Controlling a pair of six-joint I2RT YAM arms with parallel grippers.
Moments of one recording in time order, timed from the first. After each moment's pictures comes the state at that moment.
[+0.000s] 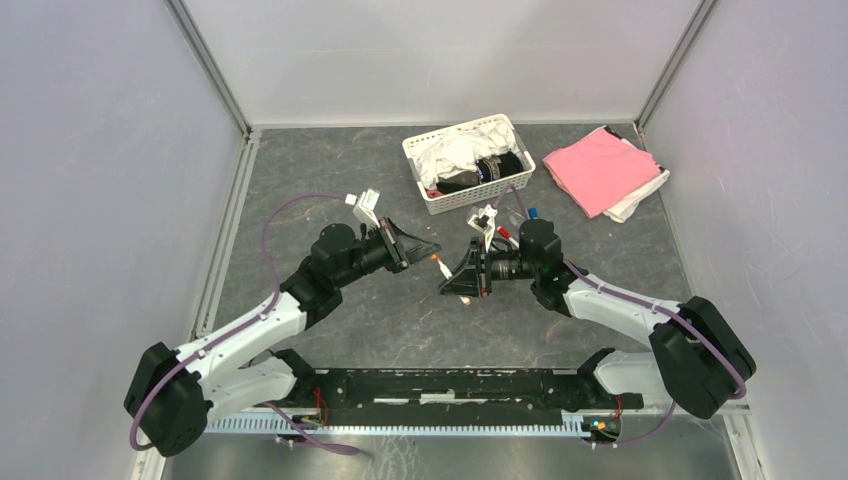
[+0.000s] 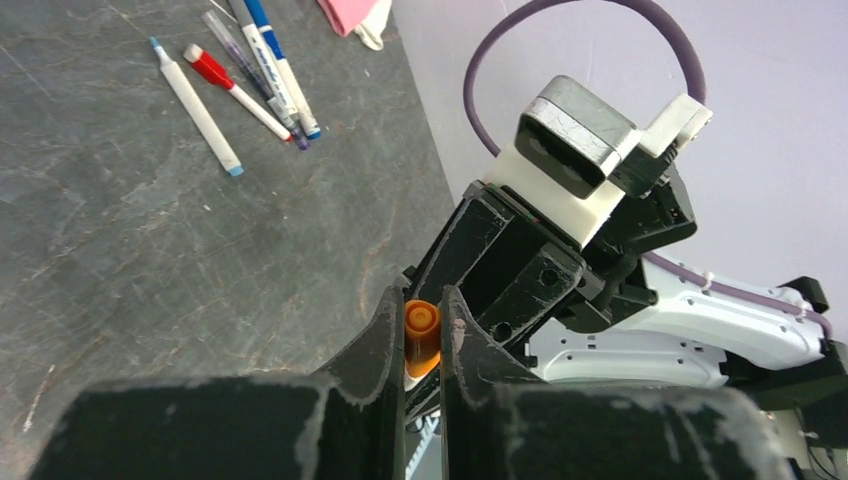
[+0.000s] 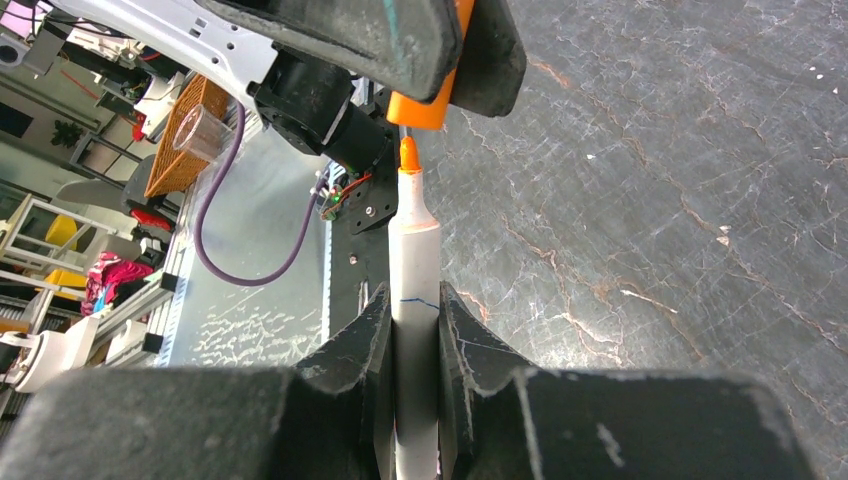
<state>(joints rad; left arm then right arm) -0.69 1.02 0.58 0.31 0.28 -1.03 0.63 1.27 0.53 0.54 -0.91 0.48</state>
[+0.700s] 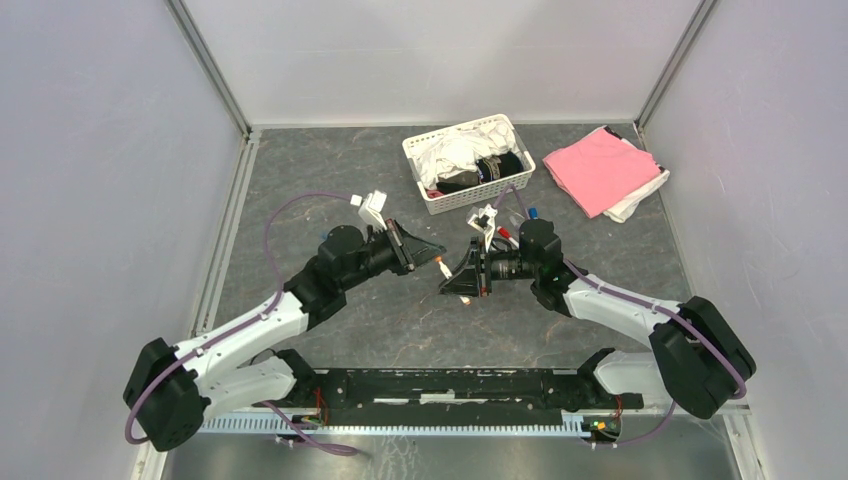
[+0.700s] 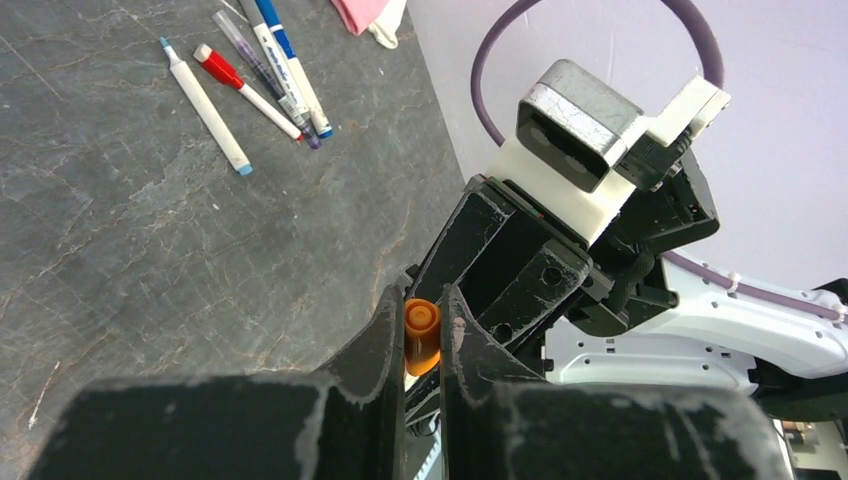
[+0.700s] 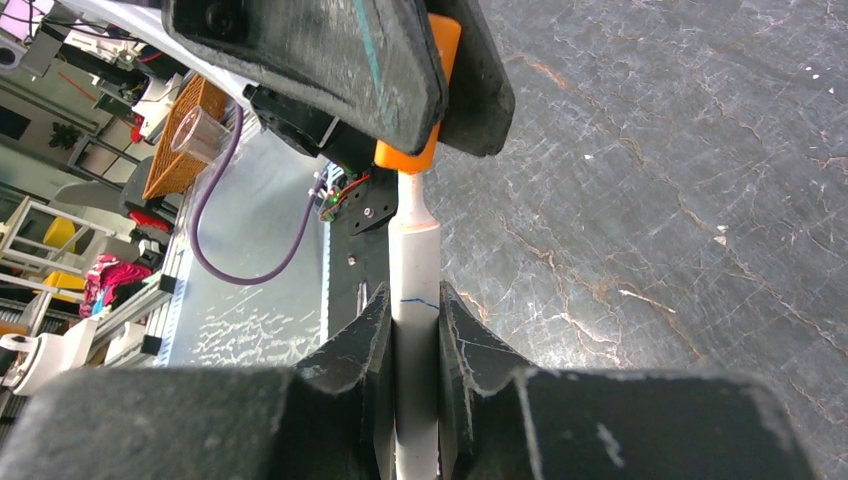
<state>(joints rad) -0.75 1.02 0.61 0.25 0.20 -0.99 0.63 1.27 0.53 0.53 -0.91 0.48</state>
